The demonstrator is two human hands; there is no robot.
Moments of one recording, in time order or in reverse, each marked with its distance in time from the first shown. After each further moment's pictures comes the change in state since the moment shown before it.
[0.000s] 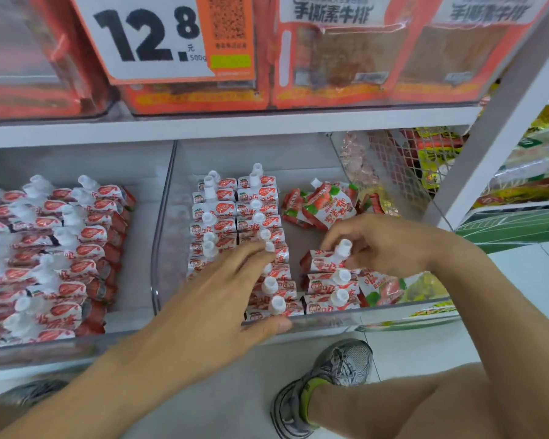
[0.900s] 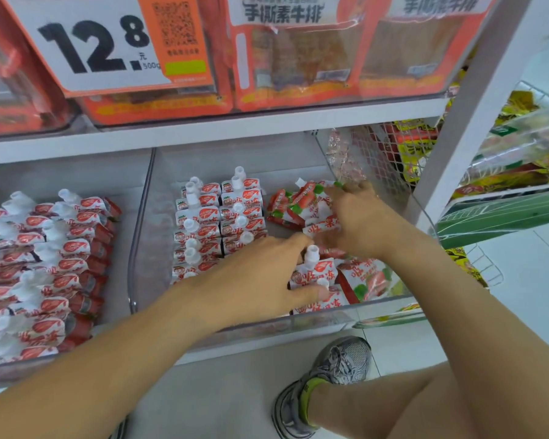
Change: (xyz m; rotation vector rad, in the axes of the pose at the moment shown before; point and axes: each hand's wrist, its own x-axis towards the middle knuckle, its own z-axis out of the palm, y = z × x) left_hand 0.075 0.030 0.009 -0.052 -0.234 0.114; right_hand 0.023 0.005 0.005 -0.309 0.384 0.237
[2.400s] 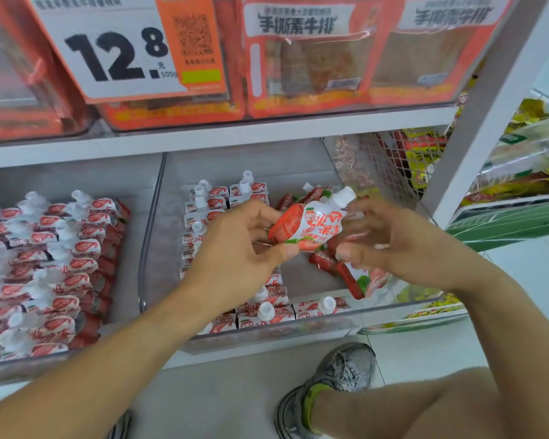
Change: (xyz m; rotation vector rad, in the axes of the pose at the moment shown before) left_hand -0.014 0.001 -0.017 -0.774 0.500 -0.211; right_hand -0.061 0.009 -0.026 0.921 -0.121 -0.106
